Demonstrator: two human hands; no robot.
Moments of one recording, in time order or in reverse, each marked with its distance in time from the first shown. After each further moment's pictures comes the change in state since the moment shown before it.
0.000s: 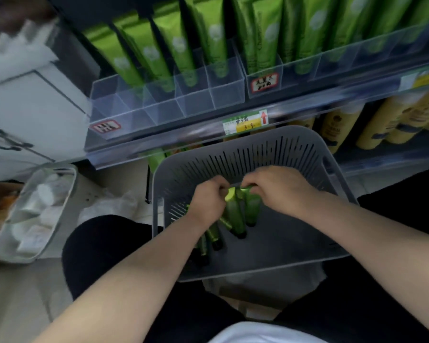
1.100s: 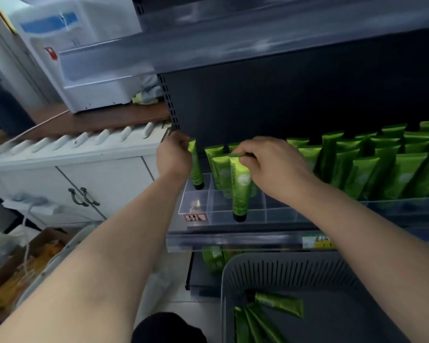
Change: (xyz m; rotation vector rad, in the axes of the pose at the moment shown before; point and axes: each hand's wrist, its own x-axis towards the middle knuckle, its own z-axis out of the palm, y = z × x) left_hand 0.097 0.002 -0.320 -0.119 0.885 -0.077; right_hand 0.137 -0.156 -0.190 0.076 0.589 -0.197
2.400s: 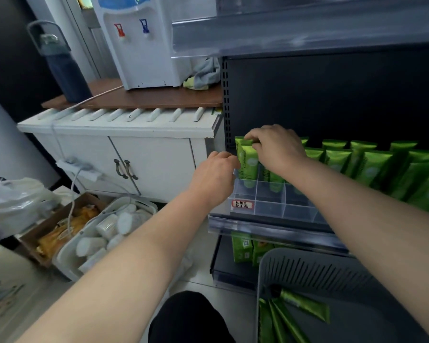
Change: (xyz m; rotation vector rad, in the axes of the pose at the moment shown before) left_hand -0.051 -0.059 -0.051 0.391 -0.328 0.487; right_hand 0.077 -0.043 0.081 -0.260 -0.096 -0.072
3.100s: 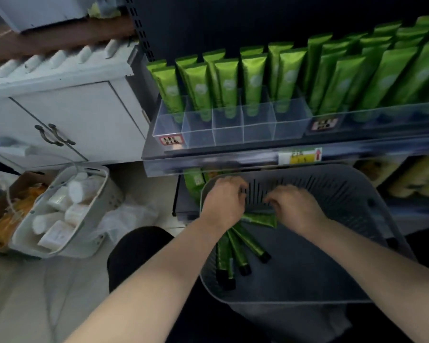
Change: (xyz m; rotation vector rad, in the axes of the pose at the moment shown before) left_hand -0.109 0.133 0.152 -0.363 -0.295 -0.025; right_hand -0.286 0.114 0.102 0.093 -0.350 0.192
